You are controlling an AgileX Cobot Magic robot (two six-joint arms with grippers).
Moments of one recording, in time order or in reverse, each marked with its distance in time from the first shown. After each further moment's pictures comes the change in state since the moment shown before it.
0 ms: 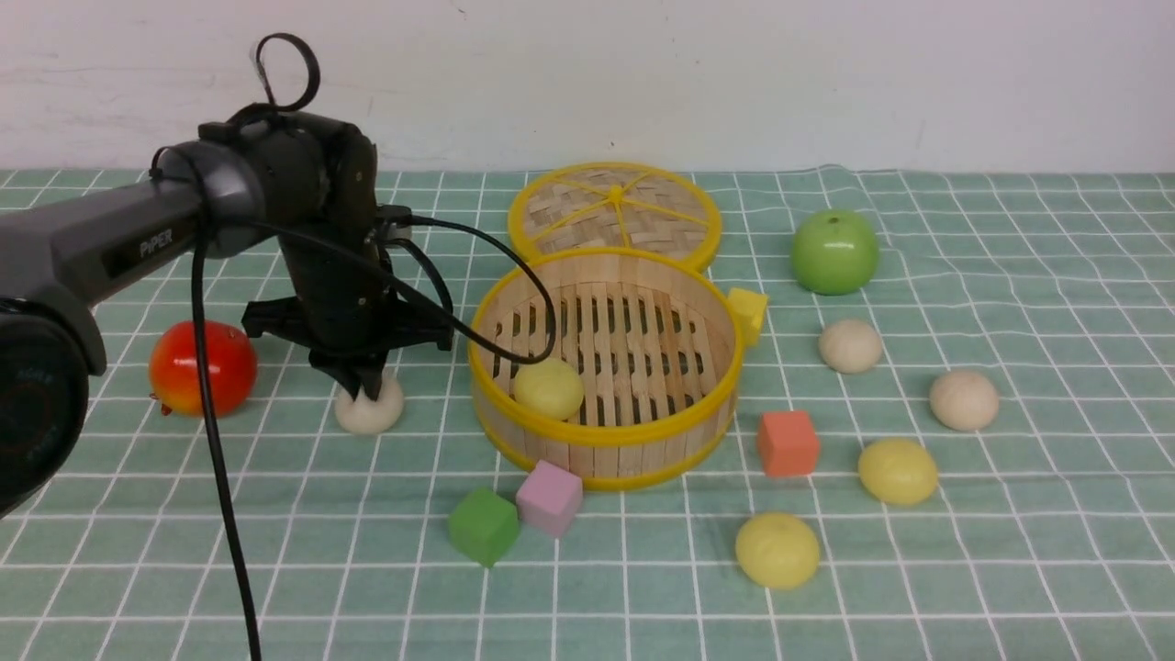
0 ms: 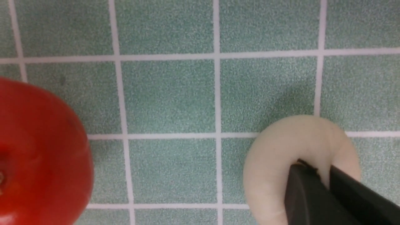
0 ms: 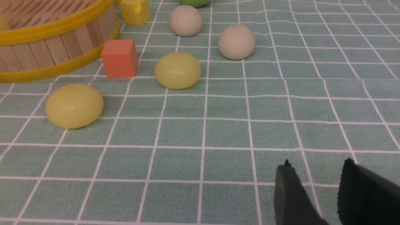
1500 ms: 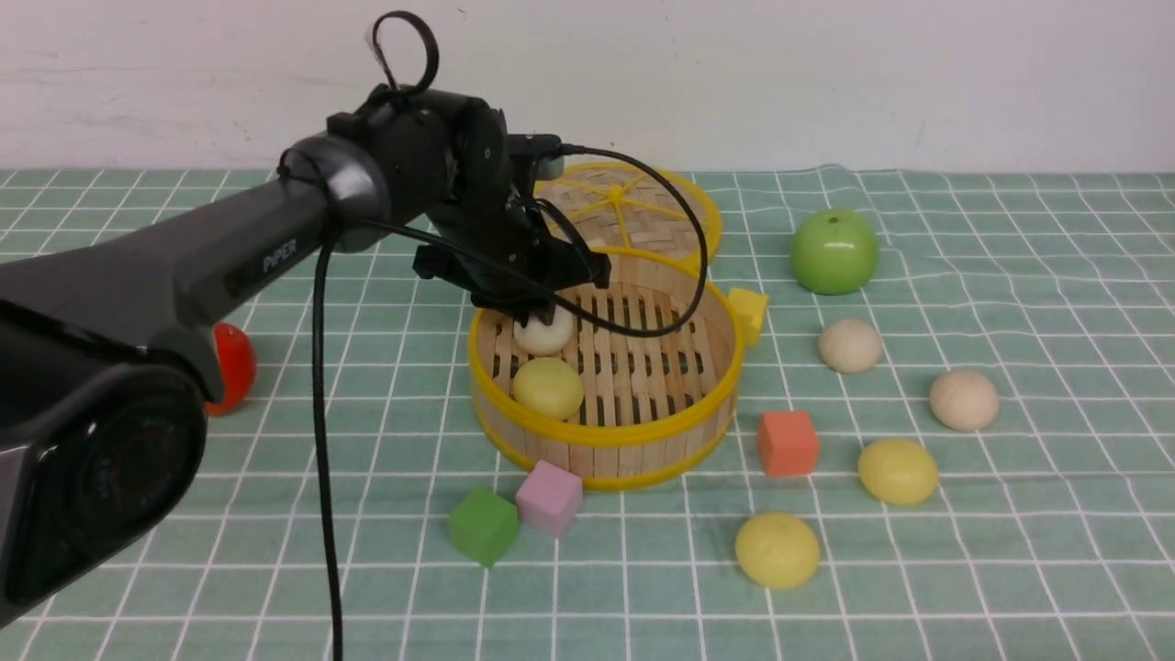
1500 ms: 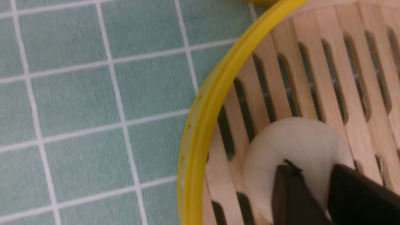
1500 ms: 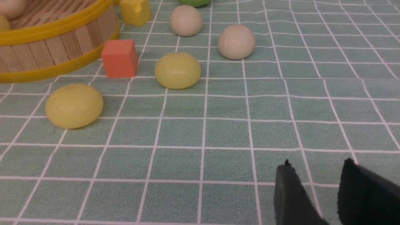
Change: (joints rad) right arm 0.000 0.000 0.000 0.000 0.000 0.000; left arm -0.164 0.068 -0.203 -0.132 -0.174 0.047
